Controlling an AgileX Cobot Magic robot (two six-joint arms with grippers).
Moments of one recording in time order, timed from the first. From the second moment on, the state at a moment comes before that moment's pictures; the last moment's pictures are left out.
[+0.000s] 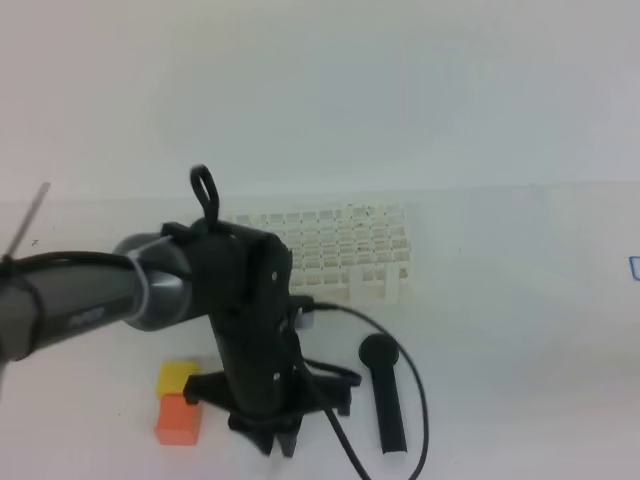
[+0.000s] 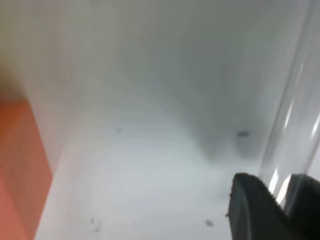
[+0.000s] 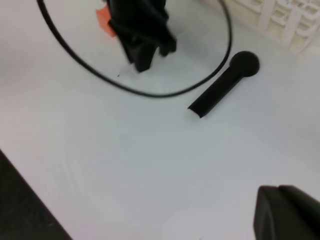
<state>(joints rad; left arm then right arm) -0.69 1.90 -1.23 -0.05 0.92 -0.36 0.33 0.63 -0.71 0.48 0.97 -0.59</state>
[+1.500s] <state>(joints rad) -0.78 1.13 -0.45 1.04 -0.57 -1.05 0.46 0.63 -0.50 0.63 0.51 -0.70</state>
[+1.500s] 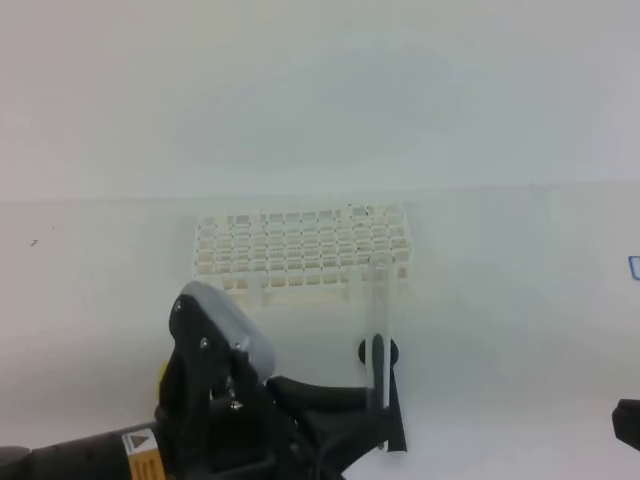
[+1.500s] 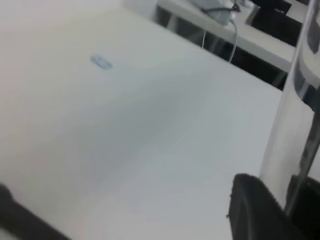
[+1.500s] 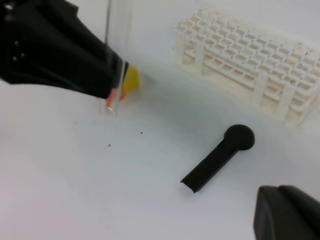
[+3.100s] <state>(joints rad) -0.61 1.50 -0.28 1.11 -1.24 -0.59 0.46 0.82 -0.41 1.62 0.63 -1.73</state>
